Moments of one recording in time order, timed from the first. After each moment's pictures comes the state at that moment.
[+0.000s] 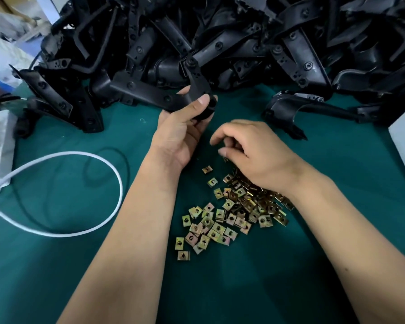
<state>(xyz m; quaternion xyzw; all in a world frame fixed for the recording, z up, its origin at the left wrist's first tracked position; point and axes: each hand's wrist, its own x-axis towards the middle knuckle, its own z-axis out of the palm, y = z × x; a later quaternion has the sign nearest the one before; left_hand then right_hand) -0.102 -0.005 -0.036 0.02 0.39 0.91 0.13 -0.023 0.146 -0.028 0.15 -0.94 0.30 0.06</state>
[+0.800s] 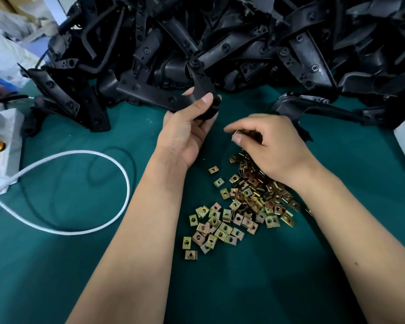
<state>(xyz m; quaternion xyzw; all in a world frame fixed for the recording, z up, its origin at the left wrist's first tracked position) -0.105 -0.009 -0.036 -0.03 0.38 0.91 0.14 -0.027 0.153 -0.030 0.08 -0.93 0.35 0.13</state>
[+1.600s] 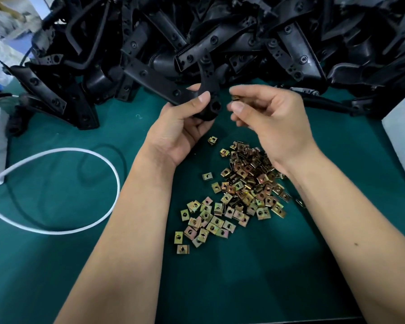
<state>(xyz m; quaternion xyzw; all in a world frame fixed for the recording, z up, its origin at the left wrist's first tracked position) -0.100 -0.014 -0.038 0.05 0.46 0.86 0.21 -0.030 0.156 -0.031 0.02 -0.72 0.67 0.18</state>
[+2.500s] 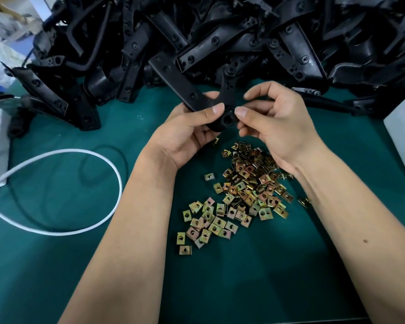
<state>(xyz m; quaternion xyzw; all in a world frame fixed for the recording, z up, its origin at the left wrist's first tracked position) -0.093 -0.013 -0.032 0.10 0.51 0.81 0.27 -0.027 0.160 -0.022 -0.02 -0.67 0.74 0.10</state>
